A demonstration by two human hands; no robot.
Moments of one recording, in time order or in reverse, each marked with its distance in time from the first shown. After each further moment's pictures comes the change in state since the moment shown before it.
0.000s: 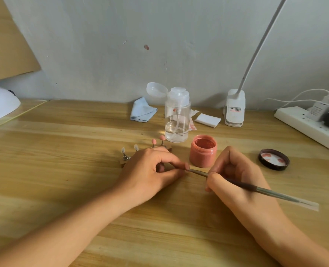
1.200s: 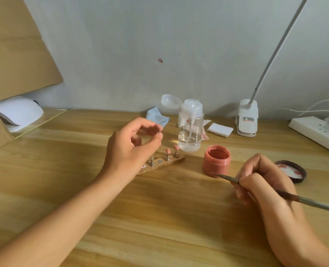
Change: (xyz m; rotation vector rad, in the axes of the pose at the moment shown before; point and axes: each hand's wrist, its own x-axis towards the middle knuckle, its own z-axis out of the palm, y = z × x) left_hand 0.009 0.007 -0.052 -0.162 0.473 0.047; right_hand 0.009 0.009 -0.008 0.320 0.104 0.002
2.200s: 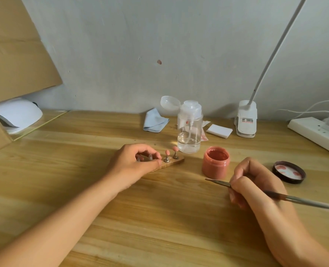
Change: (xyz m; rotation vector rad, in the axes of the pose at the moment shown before) left_hand 0.000 -0.036 -0.004 0.190 -0.253 -0.313; right_hand 0.001 0.004 0.001 -0.052 -0.064 0.104
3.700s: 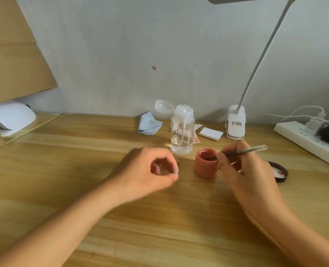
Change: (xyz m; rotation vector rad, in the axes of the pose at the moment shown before) left_hand -0.029 0.045 0.004 0.154 -0.230 0.349; right_hand 0.019 -0.007 -0.003 -0.742 0.204 -0.182
